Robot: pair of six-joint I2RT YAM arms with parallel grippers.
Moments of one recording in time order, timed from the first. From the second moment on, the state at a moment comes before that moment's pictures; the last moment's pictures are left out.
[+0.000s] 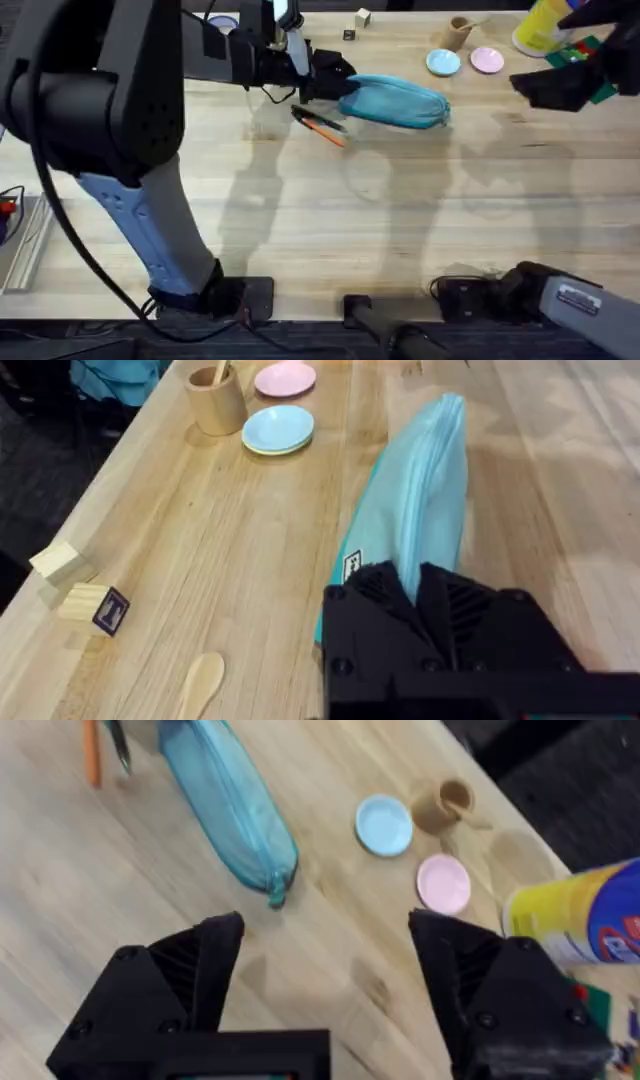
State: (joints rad) left arm -0.18 2.05 1.17 0.09 1.16 0.82; right arm -0.35 1.22 1.27 -0.98 -0.60 -1.04
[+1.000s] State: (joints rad) left arm -0.18 2.05 1.17 0.09 1.16 0.82; right arm -0.56 1.38 1.27 -0.97 -0.89 -1.28
